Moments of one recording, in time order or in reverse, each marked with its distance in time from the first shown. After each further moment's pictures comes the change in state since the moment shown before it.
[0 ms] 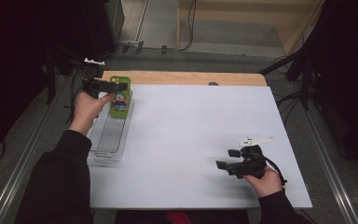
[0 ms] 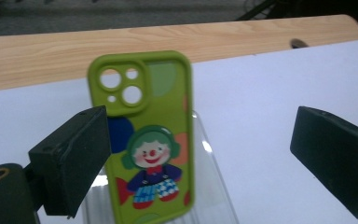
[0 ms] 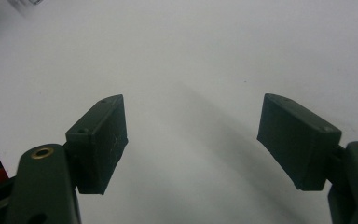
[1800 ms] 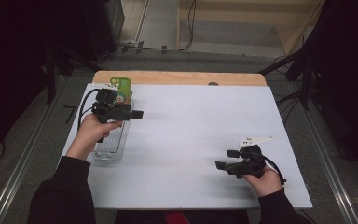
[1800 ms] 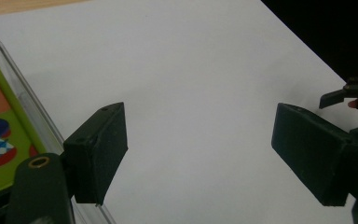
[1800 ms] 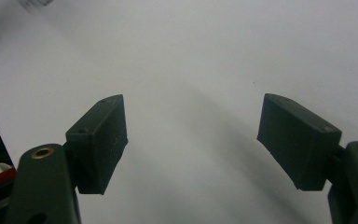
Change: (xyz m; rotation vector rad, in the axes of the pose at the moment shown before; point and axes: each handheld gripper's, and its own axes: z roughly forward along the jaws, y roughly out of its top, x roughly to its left) left arm -0.049 -0.060 -0.013 0.084 -0.385 0.159; right arm -0.001 0.001 0.001 0.003 0.031 0.002
